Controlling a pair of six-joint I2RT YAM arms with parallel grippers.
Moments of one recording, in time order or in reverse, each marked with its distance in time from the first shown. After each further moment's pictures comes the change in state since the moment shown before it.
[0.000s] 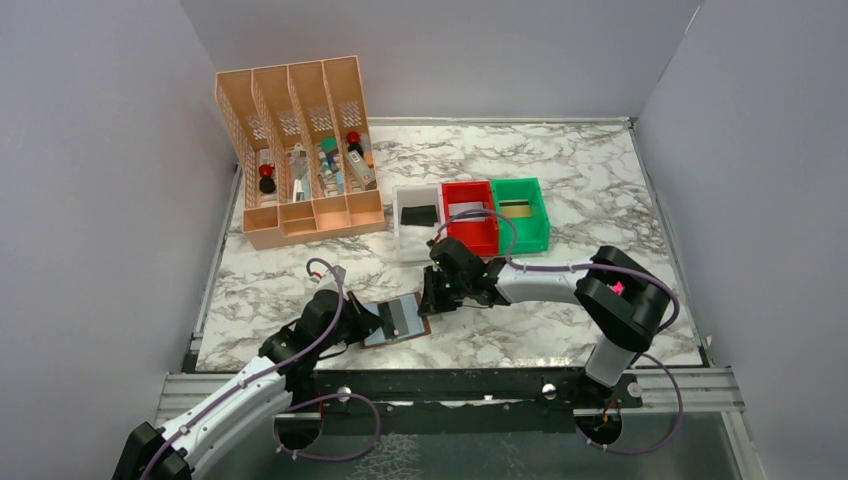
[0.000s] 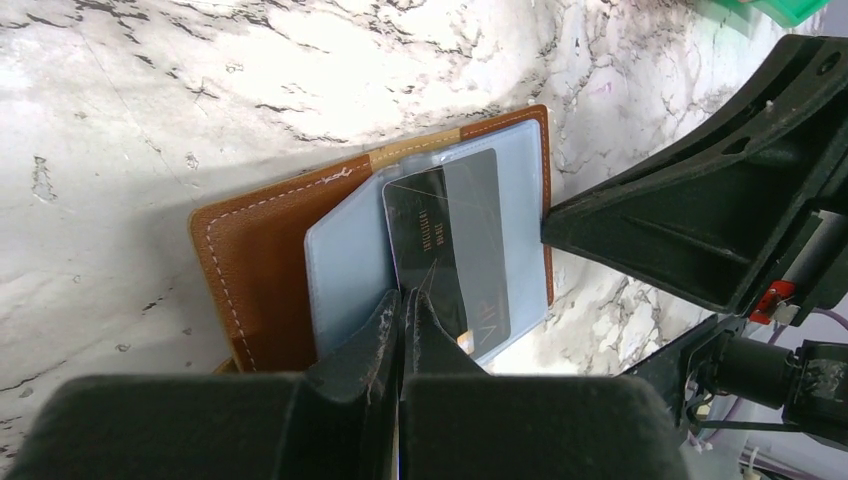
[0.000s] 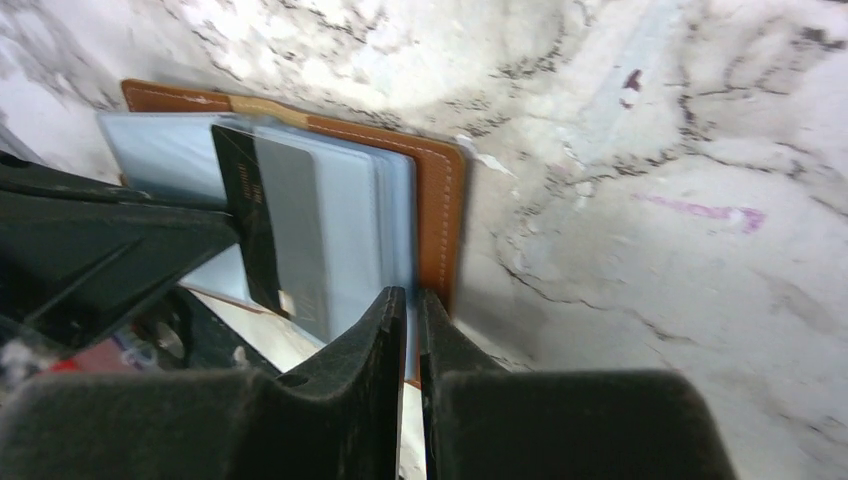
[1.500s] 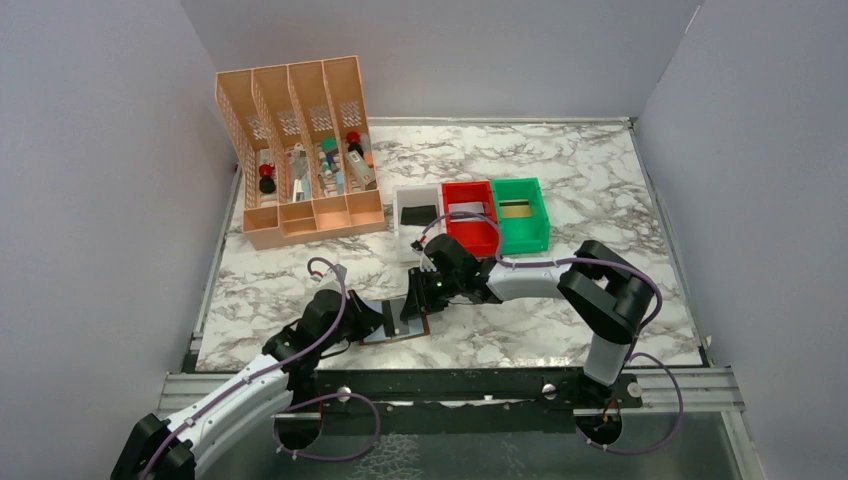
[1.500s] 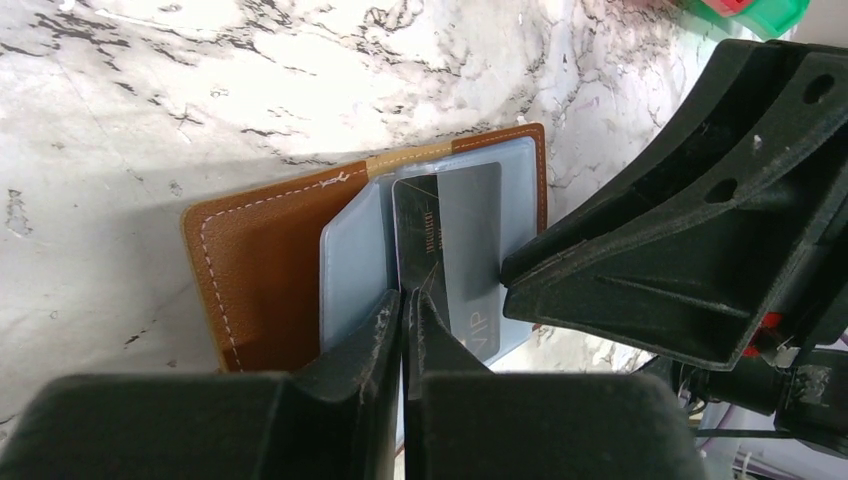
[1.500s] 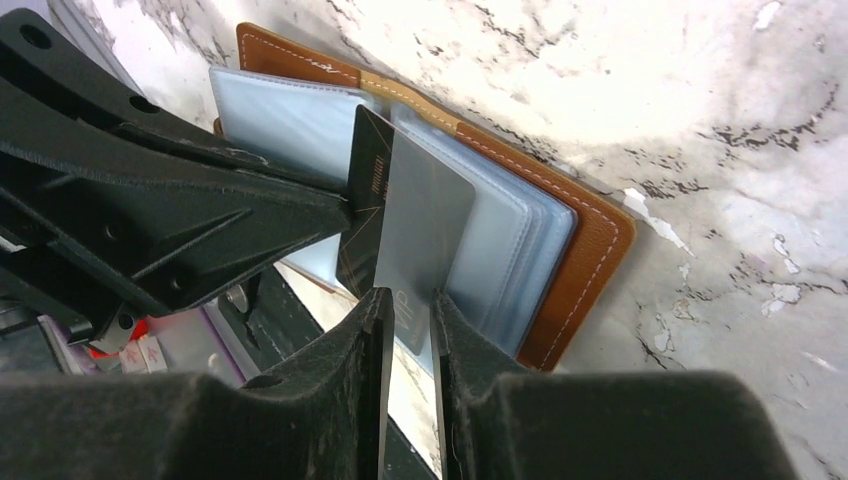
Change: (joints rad) left arm 0.000 0.073 -0.021 0.118 0.010 -0.003; right arm 0.004 0.079 0.031 0.121 -0.201 -0.047
